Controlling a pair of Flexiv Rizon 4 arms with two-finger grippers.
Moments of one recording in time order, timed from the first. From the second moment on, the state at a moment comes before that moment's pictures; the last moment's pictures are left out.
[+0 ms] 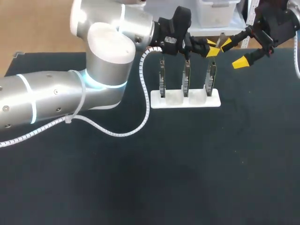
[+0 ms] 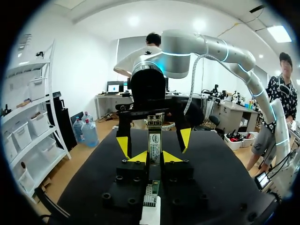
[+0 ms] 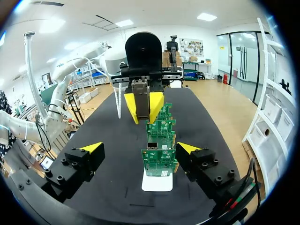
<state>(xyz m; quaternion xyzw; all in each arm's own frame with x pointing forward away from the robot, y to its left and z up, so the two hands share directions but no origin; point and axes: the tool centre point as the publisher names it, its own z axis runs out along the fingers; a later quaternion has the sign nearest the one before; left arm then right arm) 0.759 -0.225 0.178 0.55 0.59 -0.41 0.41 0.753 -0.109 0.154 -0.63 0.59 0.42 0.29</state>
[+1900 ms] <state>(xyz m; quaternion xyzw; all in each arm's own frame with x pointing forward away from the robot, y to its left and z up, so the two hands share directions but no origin) 0.768 -0.226 0.159 0.56 0.59 -0.43 0.40 0.753 -0.109 0.154 -0.63 0.59 0.42 0.29</state>
